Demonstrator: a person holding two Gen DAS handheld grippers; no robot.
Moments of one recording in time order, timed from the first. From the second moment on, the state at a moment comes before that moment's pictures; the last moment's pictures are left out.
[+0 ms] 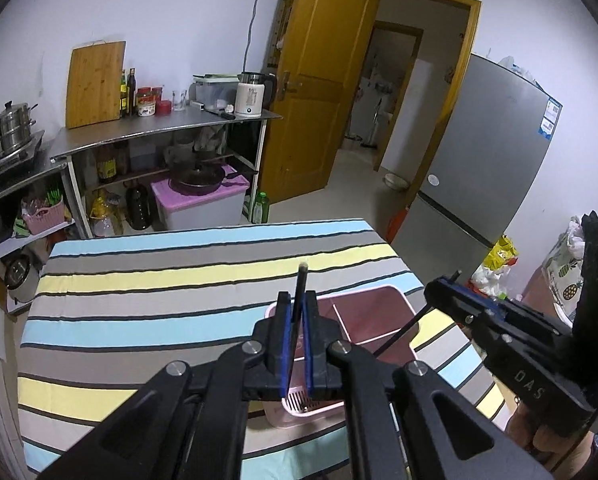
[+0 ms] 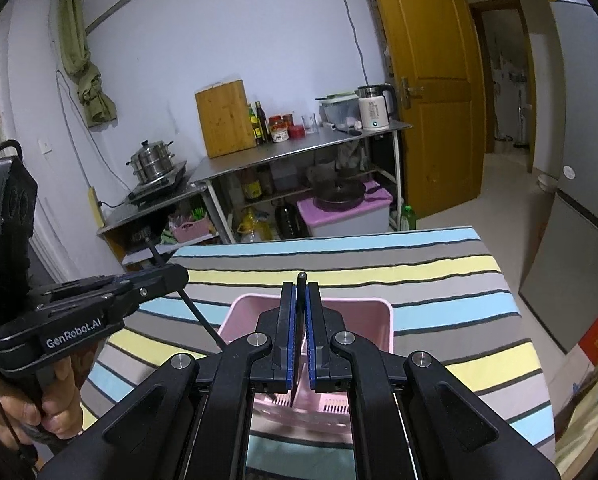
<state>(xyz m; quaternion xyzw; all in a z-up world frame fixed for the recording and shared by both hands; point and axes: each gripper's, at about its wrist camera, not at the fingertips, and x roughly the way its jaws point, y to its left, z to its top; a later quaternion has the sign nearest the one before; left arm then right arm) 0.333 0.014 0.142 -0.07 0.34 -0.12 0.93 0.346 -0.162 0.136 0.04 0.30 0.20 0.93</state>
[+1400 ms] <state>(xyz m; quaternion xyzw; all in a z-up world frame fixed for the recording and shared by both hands) 0.106 0.013 0.126 -0.06 0.25 -0.11 0.96 0.128 -0.198 0.134 -0.03 0.22 0.17 0.96</state>
